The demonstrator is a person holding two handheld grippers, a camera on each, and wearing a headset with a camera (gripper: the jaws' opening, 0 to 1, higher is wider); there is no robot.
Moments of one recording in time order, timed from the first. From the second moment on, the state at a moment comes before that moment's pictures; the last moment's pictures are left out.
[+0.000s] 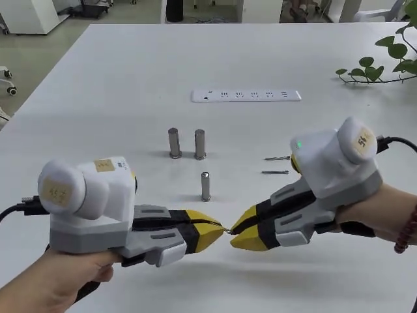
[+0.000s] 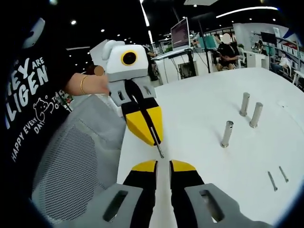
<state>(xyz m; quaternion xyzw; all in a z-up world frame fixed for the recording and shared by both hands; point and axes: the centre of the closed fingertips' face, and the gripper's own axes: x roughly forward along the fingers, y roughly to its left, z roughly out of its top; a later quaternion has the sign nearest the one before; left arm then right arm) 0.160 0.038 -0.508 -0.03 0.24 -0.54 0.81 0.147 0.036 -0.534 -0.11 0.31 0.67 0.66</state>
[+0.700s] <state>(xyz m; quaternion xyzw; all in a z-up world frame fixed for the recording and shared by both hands) 0.153 0.035 -0.511 -0.03 0.24 -0.55 0.80 0.142 0.041 -0.529 -0.12 0.29 0.69 0.65</state>
